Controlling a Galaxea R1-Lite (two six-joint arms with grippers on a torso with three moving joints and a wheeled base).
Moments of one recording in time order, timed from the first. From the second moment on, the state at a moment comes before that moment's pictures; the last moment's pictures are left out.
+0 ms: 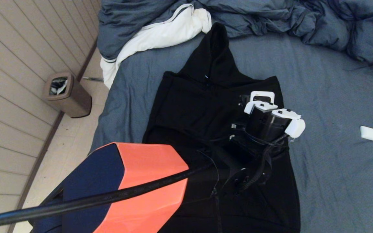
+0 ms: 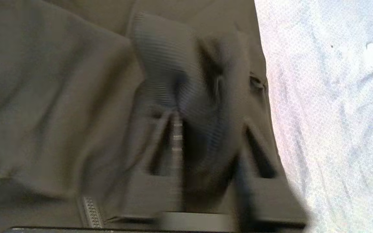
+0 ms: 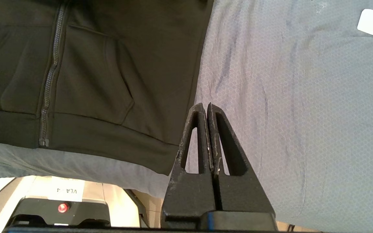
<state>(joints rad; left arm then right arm) -1.12 2.40 -1.95 -0.33 0.55 -0.18 -0.01 0.00 -0.04 0.09 0.01 -0.07</state>
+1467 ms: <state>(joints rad) -0.91 1.89 -1.69 -0.04 0.54 -0.26 -0.01 0.00 -0.04 0.09 0.01 -0.07</state>
